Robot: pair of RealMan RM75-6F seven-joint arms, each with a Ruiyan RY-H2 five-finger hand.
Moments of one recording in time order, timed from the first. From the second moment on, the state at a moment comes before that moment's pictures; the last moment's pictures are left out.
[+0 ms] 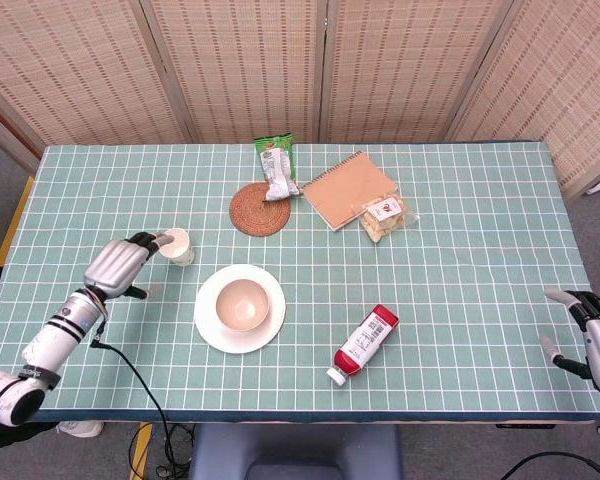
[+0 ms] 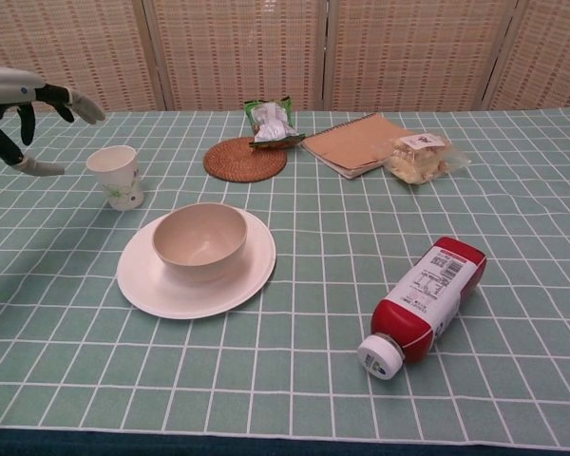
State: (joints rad) left arm -0.75 -1.16 -0.11 -1.45 1.26 0.82 0.05; right arm 0.05 -0.99 0.07 -1.66 -1.48 1.48 0.10
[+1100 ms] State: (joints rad) left arm -0.97 -1.40 -0.12 -1.06 1.03 0.50 0.17; right arm 0.04 -0.98 0.07 -1.67 -1.46 1.48 0.10
